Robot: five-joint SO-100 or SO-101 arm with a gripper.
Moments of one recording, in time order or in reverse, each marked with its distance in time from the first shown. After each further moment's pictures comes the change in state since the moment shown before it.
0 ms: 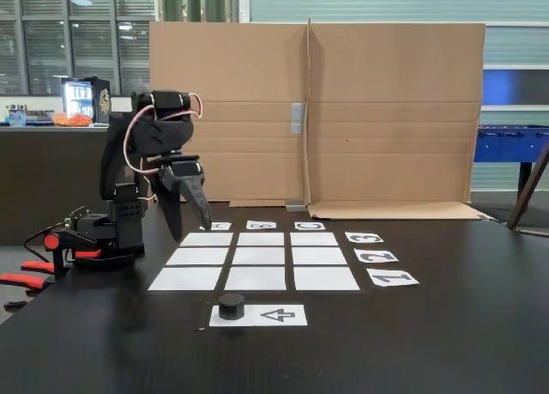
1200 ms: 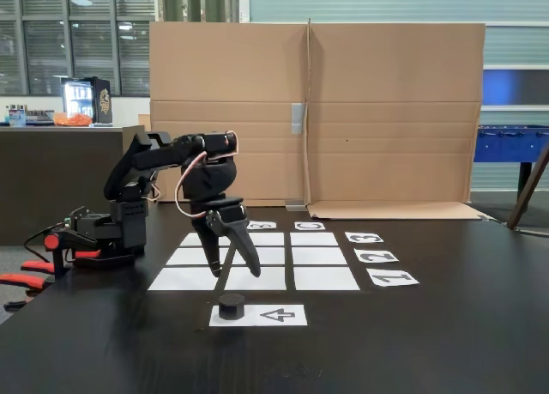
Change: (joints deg) arm -9.1 -23.0 -18.5 2.2 4.7
